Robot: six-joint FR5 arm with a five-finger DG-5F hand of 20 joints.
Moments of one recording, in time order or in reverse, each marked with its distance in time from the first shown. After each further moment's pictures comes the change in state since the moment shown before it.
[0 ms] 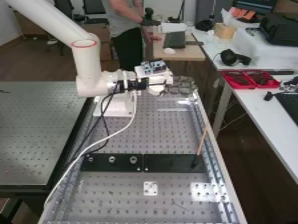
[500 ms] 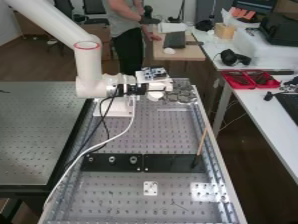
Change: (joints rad) arm -0.010 -0.015 0.013 -0.062 0.018 0.000
